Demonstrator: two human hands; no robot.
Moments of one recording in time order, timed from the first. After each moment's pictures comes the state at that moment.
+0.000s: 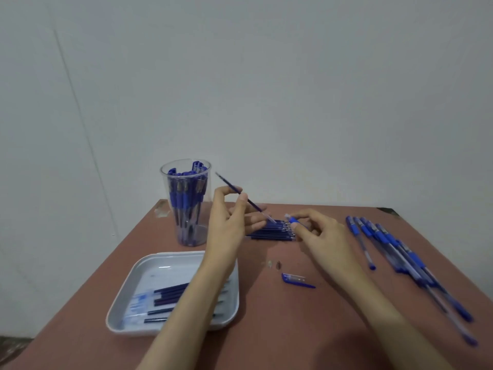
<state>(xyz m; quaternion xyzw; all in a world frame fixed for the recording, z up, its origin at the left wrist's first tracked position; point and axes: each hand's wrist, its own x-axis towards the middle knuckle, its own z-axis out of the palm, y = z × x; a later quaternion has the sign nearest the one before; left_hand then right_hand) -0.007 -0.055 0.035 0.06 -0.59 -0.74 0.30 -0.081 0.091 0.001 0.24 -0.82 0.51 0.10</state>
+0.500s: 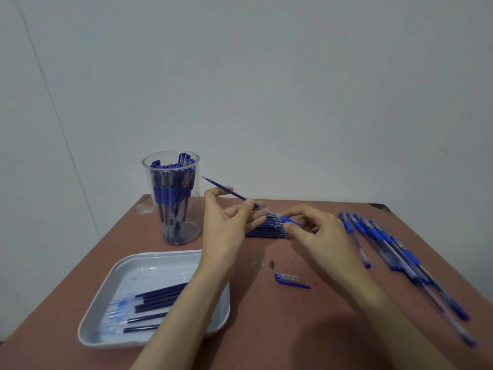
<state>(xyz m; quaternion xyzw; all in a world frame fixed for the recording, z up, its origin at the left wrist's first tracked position) -0.021 -0.050 0.025 0.04 -0.53 -0.80 0.29 -0.071 0.095 0.015 0.26 -0.82 0.50 0.08</state>
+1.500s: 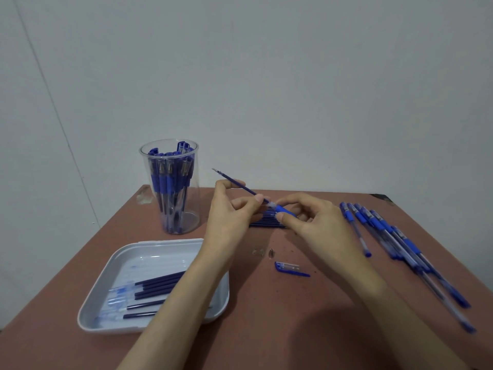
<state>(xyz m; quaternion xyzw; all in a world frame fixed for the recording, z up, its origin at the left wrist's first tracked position) -0.022 -0.052 0.018 0.04 -0.63 -0.74 0.24 -0.068 0.090 0.015 0.26 -0.81 0.52 0.06</state>
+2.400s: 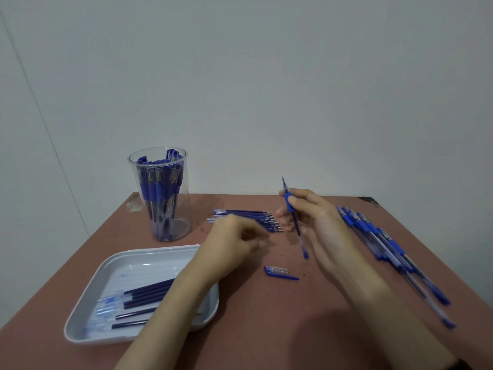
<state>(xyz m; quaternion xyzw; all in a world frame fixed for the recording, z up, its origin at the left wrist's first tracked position) -0.020 -0.056 0.010 -0.03 -0.90 -0.40 0.14 -0.077 0.098 0.025 0.18 -0.62 0.76 -0.08</state>
